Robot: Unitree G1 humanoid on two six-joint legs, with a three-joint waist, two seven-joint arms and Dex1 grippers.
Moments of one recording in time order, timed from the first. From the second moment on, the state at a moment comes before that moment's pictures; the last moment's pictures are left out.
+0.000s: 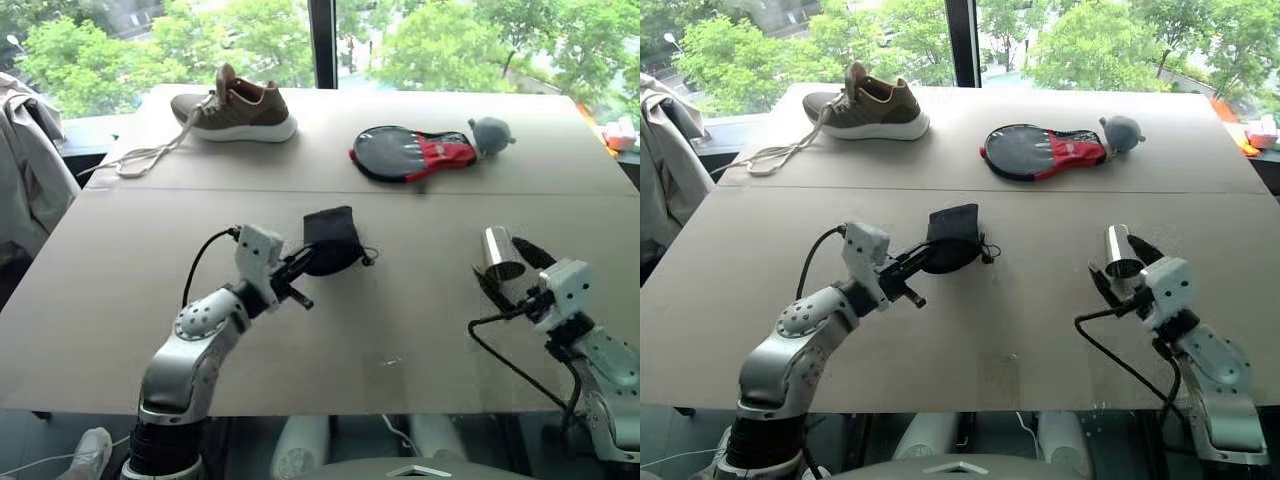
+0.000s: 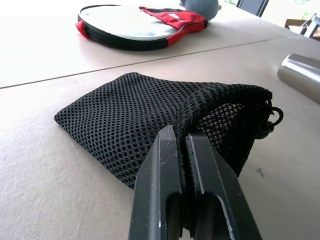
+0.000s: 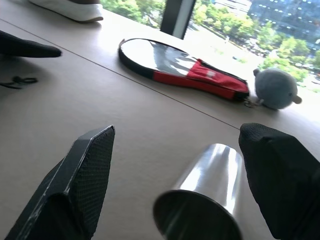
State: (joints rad) left arm -0.08 0.36 0.08 -0.47 -0.44 0.64 -0.49; right arm 0.17 -0.41 -0.25 -0.25 0.21 -0.07 0.47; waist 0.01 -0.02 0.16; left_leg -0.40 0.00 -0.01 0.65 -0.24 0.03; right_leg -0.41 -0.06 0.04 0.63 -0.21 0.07
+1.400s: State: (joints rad) left arm -0.17 0.30 0.08 -0.46 -0.57 0.76 -0.35; right arm 0.05 -0.38 -0.06 -0.43 0.45 0.20 0.61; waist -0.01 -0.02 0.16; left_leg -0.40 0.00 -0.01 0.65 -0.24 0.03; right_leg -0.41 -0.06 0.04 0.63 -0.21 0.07
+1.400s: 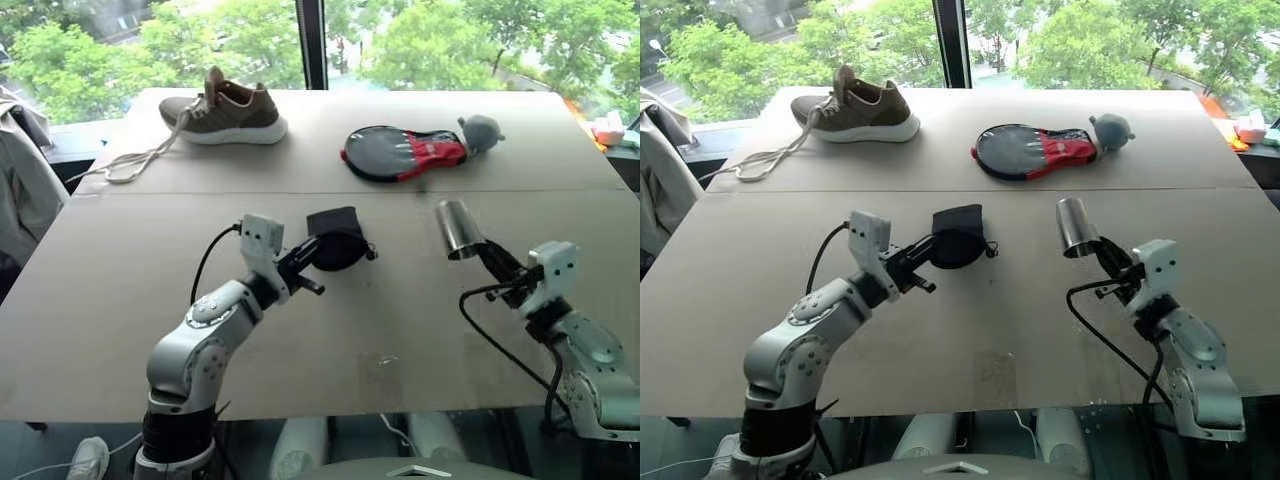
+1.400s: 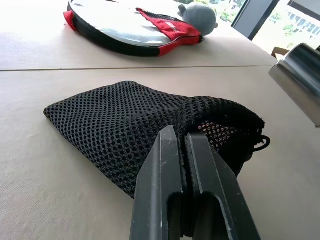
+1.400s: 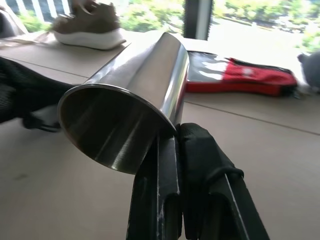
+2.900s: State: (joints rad) left arm -0.24 0.26 -0.04 -0.44 -0.73 0.84 -0.48; right arm -0.18 -0.24 0.15 -0.37 0.30 0.56 0.40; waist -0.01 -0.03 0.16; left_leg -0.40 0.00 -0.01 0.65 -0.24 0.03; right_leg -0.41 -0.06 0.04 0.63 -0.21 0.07
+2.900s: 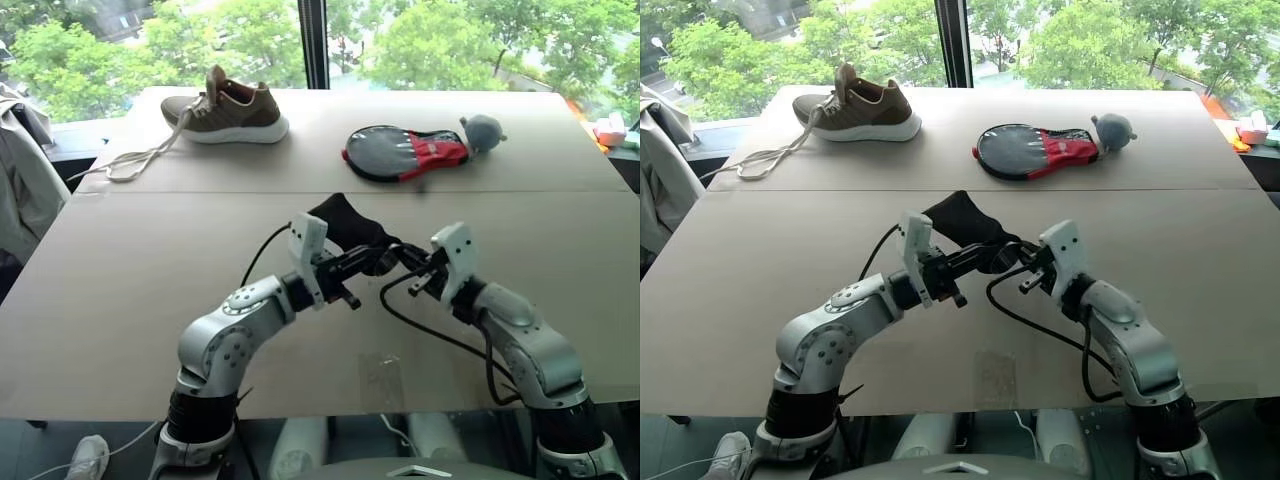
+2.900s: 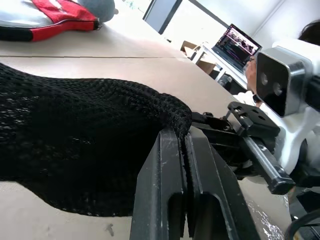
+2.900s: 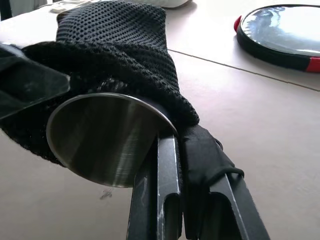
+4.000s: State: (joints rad) left arm -0.31 0.14 0.06 -0.36 -0.80 0.80 -0.38; right arm -0.33 -0.29 0.06 -0.39 0.56 0.82 0.32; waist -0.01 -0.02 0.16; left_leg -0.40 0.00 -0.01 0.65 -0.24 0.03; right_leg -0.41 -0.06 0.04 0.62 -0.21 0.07
